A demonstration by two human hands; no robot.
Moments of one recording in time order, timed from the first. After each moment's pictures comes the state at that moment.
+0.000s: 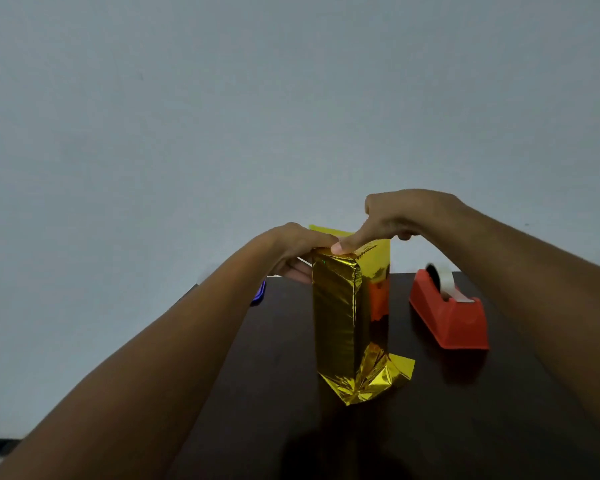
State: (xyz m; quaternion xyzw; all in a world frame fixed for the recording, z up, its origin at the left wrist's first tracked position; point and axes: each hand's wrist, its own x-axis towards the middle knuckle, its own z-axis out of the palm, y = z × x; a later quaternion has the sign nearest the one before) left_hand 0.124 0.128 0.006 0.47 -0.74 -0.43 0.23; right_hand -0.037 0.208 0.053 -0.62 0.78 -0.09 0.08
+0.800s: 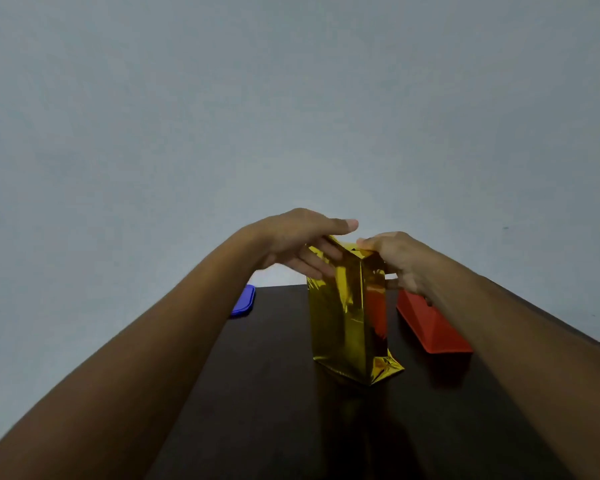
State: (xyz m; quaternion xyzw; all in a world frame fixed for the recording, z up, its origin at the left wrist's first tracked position) left_hand 0.116 0.173 0.044 0.37 -0.80 -0.42 0.20; right_hand -0.077 0.201 -0.018 -0.44 0.63 -0.54 0.35
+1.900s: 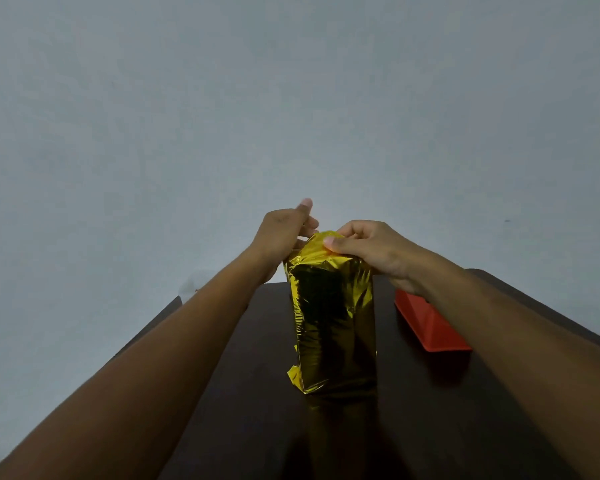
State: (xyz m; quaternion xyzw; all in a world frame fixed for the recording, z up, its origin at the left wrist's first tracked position) left_hand 0.099 0.126 0.004 0.37 -0.73 -0.37 0.44; right_hand -0.068 0.202 -0.022 -0.62 0.53 -0.50 0.28
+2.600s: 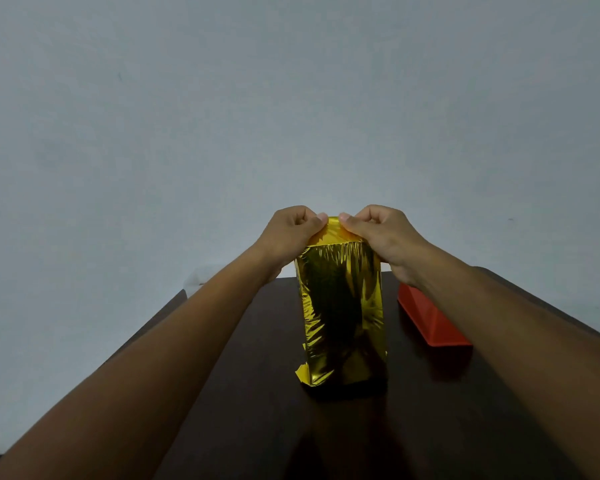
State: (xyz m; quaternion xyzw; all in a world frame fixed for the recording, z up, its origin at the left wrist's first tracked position) left_hand 0.107 0.131 -0.005 0.32 -0.76 -0.37 0.42; right_hand -0.061 0.197 -0.019 -0.54 0.52 -0.61 0.26
